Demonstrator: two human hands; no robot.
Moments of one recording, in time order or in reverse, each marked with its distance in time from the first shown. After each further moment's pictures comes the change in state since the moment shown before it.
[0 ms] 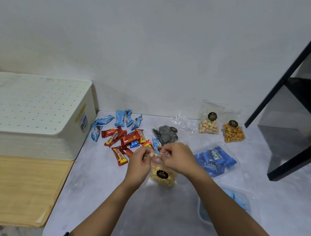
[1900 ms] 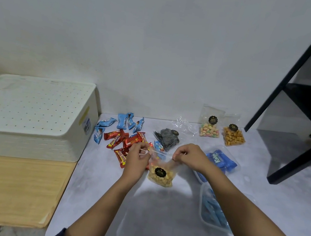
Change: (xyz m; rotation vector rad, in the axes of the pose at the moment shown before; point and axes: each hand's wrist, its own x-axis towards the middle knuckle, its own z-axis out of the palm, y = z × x) left_hand 0.008 0.008 -0.019 -0.043 0.058 -0.068; right_hand -0.004 0.021 -0.025 0.337 -0.101 0.130
